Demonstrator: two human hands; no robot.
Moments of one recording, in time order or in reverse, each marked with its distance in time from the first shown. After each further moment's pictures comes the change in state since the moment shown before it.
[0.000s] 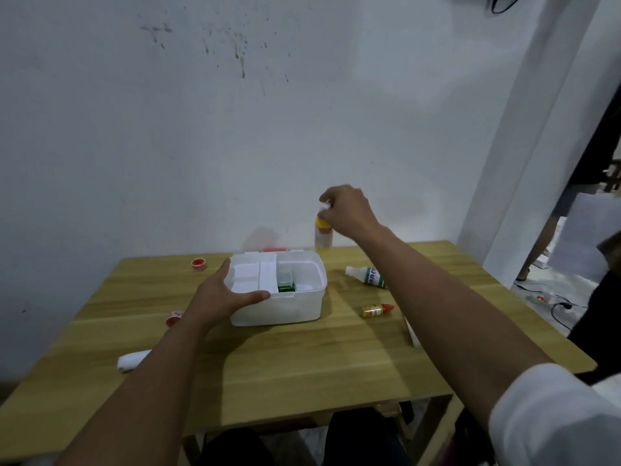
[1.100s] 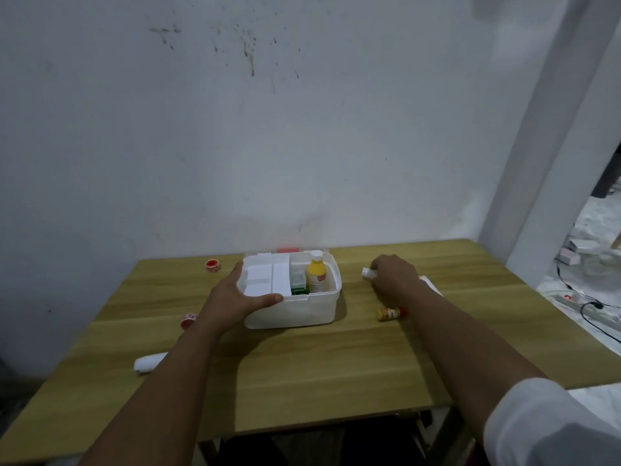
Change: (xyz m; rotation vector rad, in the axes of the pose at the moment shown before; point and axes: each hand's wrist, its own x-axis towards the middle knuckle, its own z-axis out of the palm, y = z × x) left_hand -0.002 0.003 0.004 -0.017 0.015 0.042; right_hand -0.060 0.133 0.068 -0.393 -0.318 0.242
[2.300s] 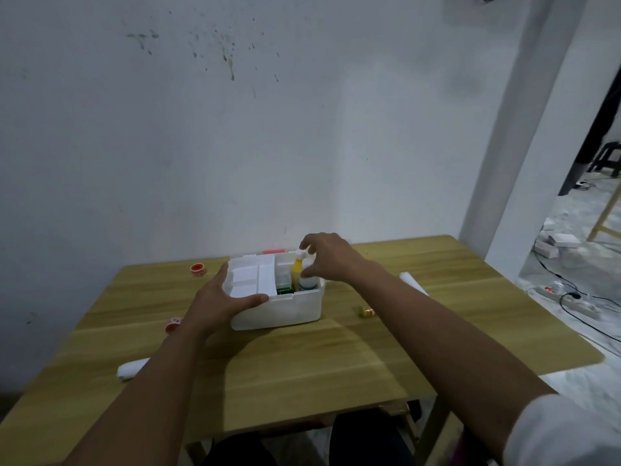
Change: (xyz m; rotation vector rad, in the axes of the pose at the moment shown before) left_hand 0.002 0.001 0.002 0.048 -0.020 -0.029; right_hand -0.037 -0.100 -0.068 0.275 -0.016 -0.389
